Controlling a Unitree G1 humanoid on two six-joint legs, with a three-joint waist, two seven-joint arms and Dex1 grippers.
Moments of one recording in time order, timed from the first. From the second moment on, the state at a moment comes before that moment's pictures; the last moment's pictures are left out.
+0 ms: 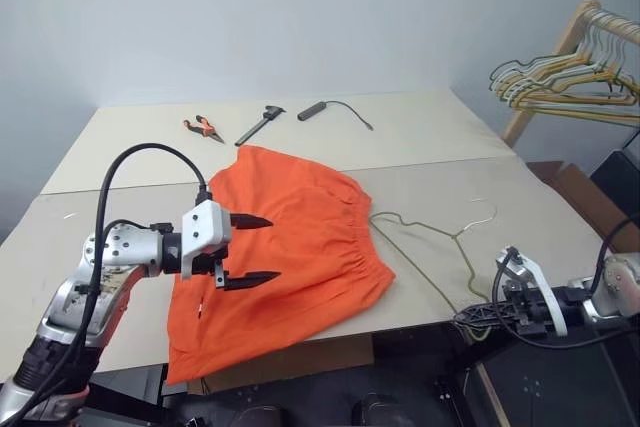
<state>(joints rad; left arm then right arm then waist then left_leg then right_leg) -0.21 0.82 -0.02 -0.27 -0.40 0.24 -1.14 -0.39 -1.05 0.15 0.29 0.83 1.54 1.20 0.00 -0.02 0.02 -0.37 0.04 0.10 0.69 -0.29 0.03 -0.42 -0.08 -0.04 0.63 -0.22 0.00</state>
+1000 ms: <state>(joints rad) -0.19 0.80 -0.02 -0.32 -0.40 0.27 -1.10 -0.42 -0.99 0.18 0.30 0.77 1.50 1.22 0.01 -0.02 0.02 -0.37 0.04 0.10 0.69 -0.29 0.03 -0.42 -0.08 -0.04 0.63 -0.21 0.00</state>
